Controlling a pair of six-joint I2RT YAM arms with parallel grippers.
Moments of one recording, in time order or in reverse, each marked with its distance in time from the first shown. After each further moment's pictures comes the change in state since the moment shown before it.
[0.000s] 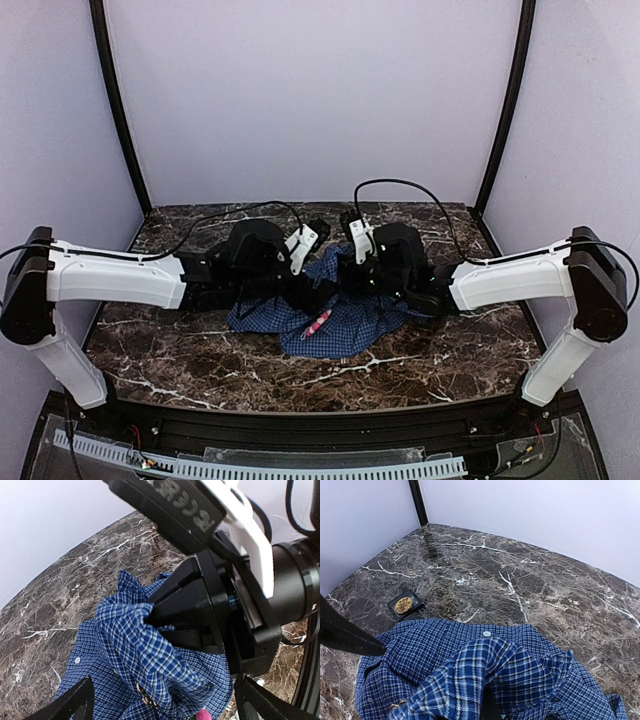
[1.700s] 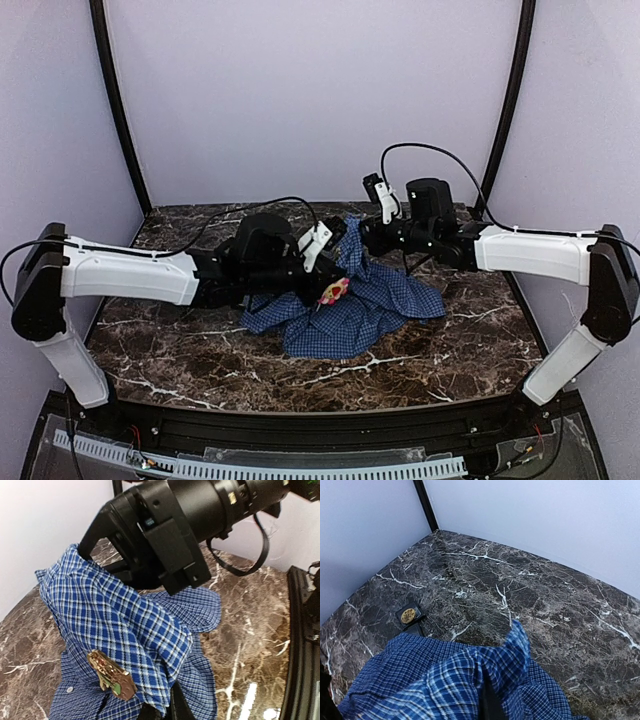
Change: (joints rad) left arm -0.019 0.101 0.069 0.094 0.083 0.071; right arm -0.239 -0.072 0.154 -0.253 -0.306 -0.057
